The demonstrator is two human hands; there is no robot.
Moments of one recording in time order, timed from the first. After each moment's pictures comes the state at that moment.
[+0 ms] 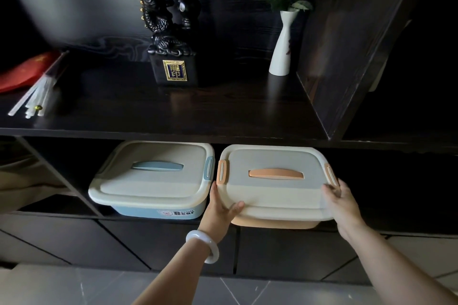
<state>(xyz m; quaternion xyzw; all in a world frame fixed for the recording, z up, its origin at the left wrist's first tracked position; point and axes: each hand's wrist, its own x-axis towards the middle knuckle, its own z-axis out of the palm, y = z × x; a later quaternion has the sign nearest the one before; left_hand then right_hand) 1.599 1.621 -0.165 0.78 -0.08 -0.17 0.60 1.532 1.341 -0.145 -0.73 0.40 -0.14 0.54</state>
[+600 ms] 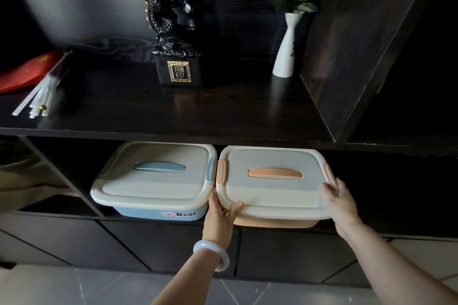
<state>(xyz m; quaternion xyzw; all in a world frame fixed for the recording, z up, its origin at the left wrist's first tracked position) 1.588 1.621 -0.178 0.79 -0.01 -0.10 0.61 1.543 1.349 -0.147 -0.72 0.39 -0.15 0.54</state>
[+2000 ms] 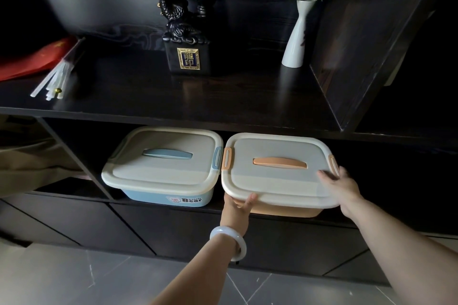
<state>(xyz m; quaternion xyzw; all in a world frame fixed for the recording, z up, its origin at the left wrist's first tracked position) 1.573 1.594 -0.181 0.72 0.05 -0.16 0.67 1.562 1.335 -0.141 -0.78 0.42 -0.06 0.46</state>
